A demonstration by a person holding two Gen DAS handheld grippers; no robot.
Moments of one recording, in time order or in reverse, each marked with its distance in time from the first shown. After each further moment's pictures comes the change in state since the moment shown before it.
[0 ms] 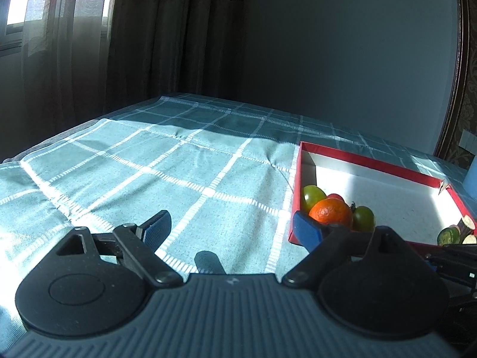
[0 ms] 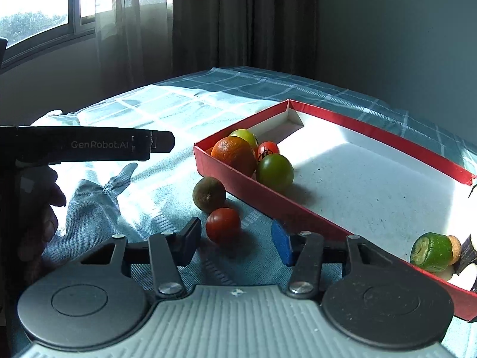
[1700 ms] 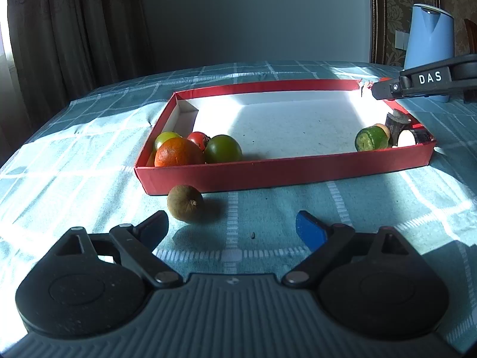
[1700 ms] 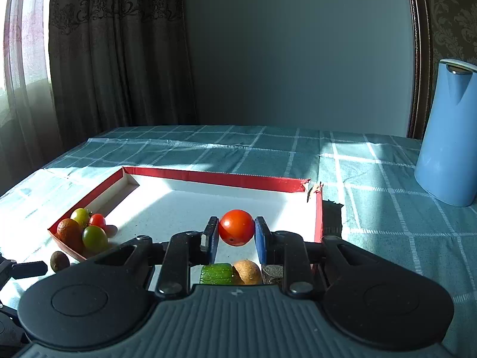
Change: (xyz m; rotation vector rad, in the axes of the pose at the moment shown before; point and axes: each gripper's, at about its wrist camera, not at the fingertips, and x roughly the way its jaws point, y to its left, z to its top) left arm -0.002 -0.114 -0.039 0.351 0.158 -0.154; right arm -0.075 -0.138 0.001 0.299 -0.149 -0.339
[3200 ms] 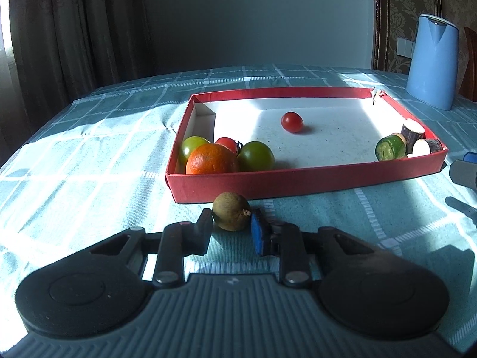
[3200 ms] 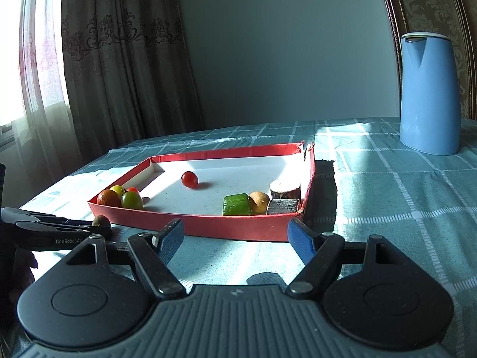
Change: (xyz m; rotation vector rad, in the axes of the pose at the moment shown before) left arm 0.004 0.032 0.005 -0.007 -0.015 -0.022; right arm -0.074 0.002 -0.080 0.093 -0.102 0.066
